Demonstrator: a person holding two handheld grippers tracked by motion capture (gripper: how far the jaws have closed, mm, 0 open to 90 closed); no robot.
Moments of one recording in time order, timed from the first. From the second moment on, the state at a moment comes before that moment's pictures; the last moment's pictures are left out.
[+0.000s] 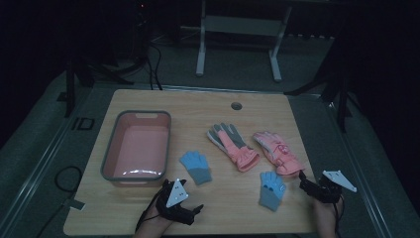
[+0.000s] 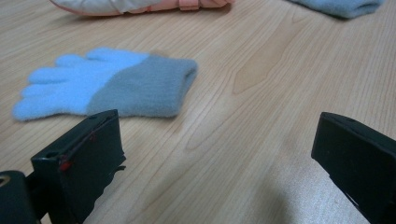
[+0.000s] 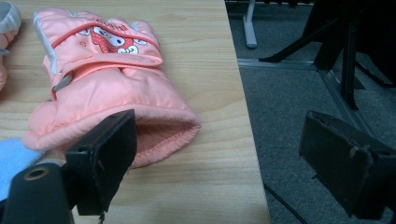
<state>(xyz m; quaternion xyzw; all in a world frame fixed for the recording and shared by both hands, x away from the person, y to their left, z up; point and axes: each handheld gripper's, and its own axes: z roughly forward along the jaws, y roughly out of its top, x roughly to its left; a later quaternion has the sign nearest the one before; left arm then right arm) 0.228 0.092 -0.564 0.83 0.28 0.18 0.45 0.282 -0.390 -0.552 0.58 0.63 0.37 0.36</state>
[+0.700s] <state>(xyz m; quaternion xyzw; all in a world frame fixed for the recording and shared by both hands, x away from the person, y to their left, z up) 0.228 0.091 -0.564 0.83 0.28 0.17 0.44 0.295 -0.382 -0.531 0.60 0.70 0.31 0.25</state>
